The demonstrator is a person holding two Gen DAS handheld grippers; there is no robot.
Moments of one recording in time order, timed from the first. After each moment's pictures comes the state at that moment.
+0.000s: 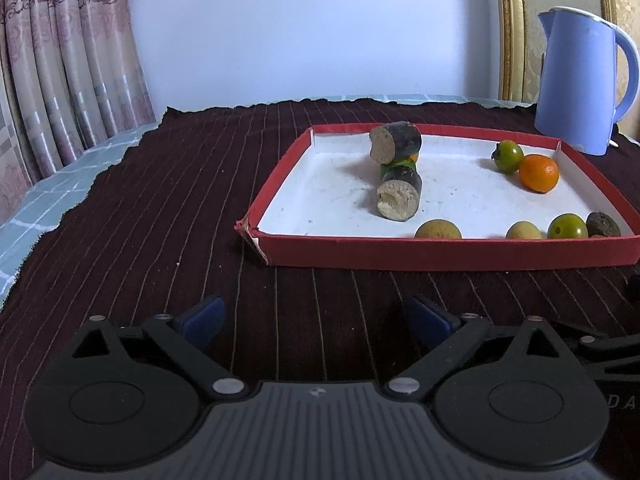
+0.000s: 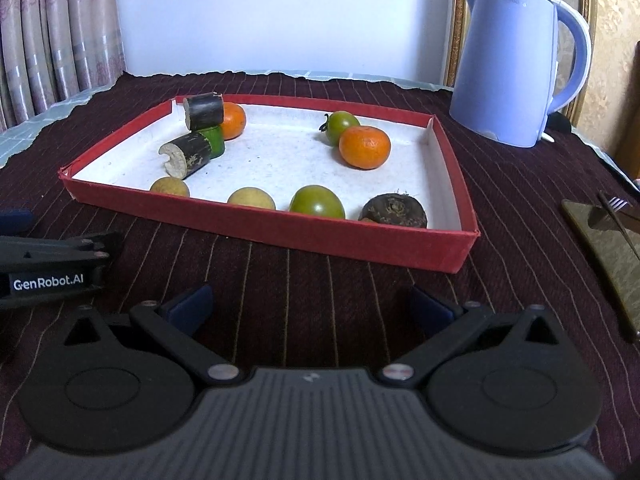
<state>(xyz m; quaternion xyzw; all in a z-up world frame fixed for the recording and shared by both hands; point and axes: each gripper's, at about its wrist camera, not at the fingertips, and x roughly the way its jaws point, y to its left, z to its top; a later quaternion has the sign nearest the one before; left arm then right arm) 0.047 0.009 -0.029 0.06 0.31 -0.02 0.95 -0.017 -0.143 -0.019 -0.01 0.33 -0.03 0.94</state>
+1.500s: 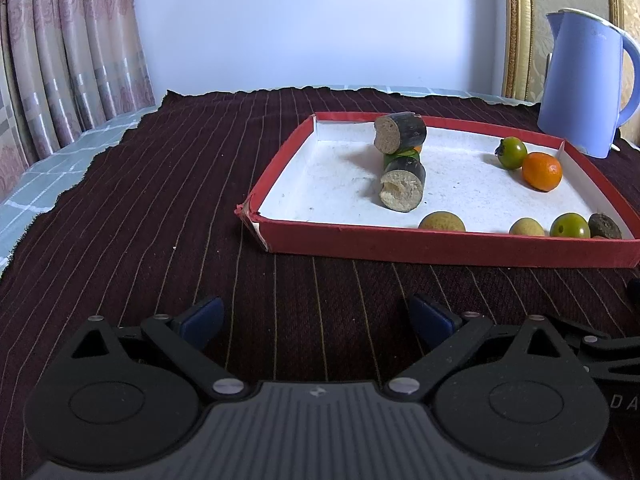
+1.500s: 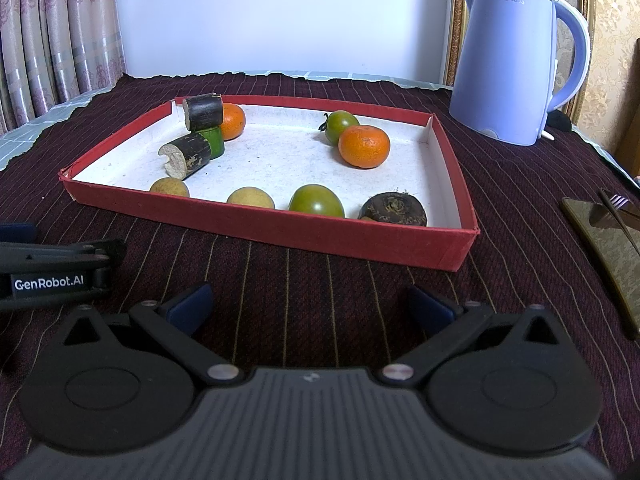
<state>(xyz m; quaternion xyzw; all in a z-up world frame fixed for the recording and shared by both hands) 0.047 0.014 -0.032 0.04 0.32 -0.02 0.95 -0.018 -0.145 -0.020 0.00 0.33 -0.03 0.94</state>
